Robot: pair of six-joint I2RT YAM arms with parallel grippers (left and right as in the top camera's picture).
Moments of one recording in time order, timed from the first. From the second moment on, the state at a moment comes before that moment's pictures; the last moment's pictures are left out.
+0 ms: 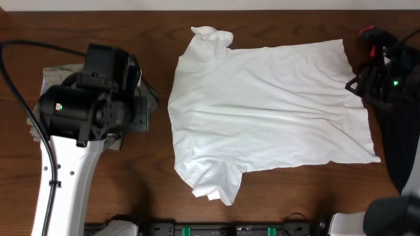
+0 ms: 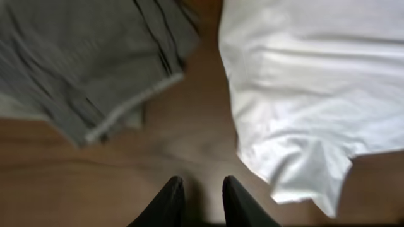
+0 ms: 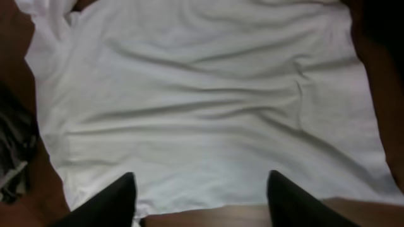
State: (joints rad) left arm -0.20 1.34 1.66 -1.55 -0.02 -0.16; right arm -0.36 1.56 1.62 -1.33 -0.38 0.02
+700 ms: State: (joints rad) left arm -0.32 1.41 0.89 -0.83 0.01 -0.47; right arm -0.27 1.50 1.49 -1.27 -0.30 0.06
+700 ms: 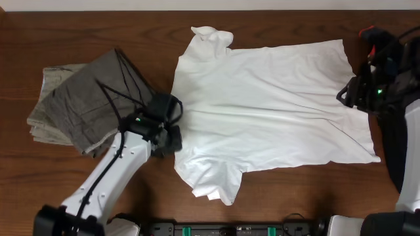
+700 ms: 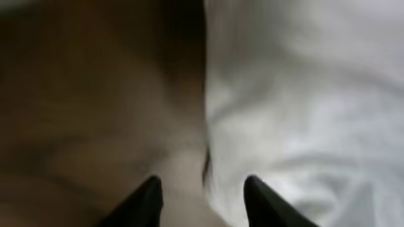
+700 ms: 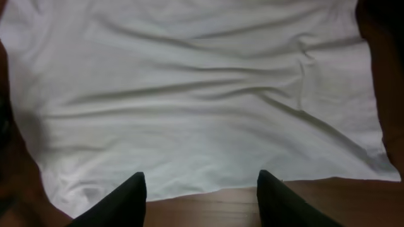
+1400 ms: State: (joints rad) left arm -0.10 1.76 0.89 -0.47 0.45 -0.22; right arm -0.14 1.50 1.20 -1.02 -0.32 0.08
